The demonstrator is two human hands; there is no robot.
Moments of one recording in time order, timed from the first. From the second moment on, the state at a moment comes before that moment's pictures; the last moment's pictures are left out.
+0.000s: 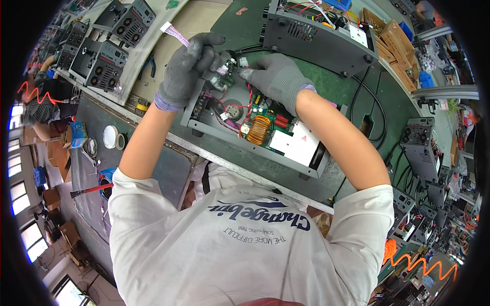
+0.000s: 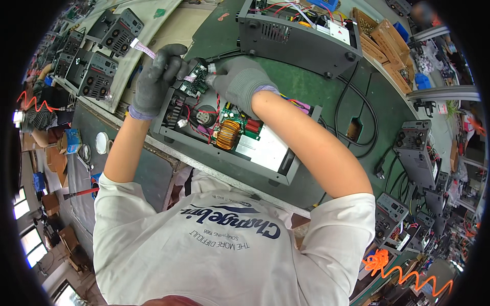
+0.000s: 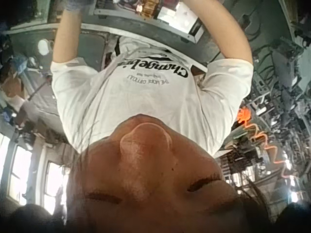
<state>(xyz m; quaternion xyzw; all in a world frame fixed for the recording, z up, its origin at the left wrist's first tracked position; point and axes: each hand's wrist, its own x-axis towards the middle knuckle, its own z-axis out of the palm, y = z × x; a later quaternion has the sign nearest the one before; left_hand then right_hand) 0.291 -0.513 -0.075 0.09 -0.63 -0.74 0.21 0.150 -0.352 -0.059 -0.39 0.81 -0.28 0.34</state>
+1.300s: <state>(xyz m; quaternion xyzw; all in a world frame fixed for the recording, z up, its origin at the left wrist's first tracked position) 0.314 -0.499 -0.074 0.10 -0.62 -0.75 0.21 0.139 -0.341 -0.047 -0.62 0.54 -0.32 0.47</state>
